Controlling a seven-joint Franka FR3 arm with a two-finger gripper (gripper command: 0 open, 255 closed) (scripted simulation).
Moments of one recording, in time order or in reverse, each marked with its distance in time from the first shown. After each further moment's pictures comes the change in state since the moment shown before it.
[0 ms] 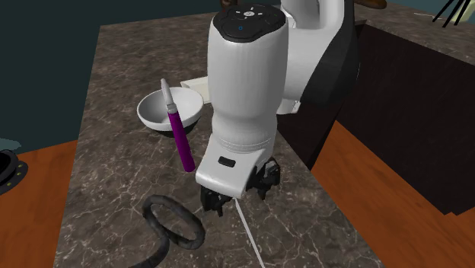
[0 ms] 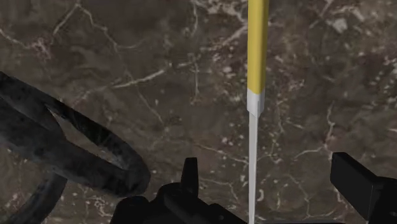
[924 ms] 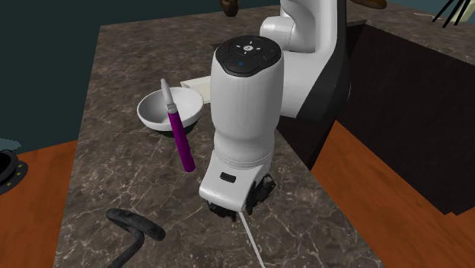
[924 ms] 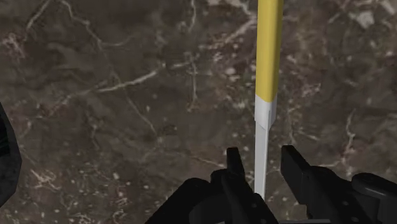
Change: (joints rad) arm 0.003 0.045 -0.001 -0.018 -0.006 0.063 0.001
